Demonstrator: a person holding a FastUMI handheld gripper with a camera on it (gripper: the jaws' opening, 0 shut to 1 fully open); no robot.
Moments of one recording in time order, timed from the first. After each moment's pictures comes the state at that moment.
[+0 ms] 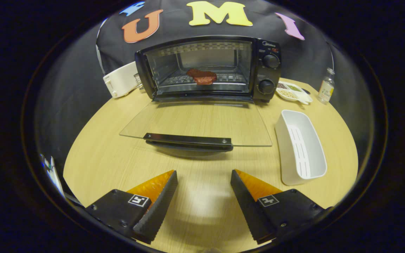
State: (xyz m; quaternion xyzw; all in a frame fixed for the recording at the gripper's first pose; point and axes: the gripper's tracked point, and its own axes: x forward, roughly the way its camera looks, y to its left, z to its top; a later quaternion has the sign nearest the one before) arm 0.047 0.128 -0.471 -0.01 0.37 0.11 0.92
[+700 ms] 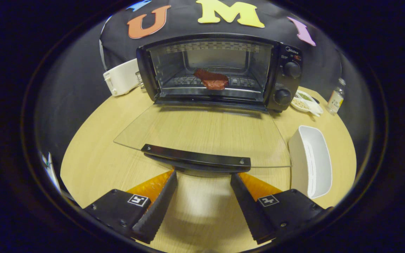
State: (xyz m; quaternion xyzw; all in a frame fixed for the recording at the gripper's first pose) arm 0.076 0.145 -0.461 -0.03 0.37 0.12 0.92
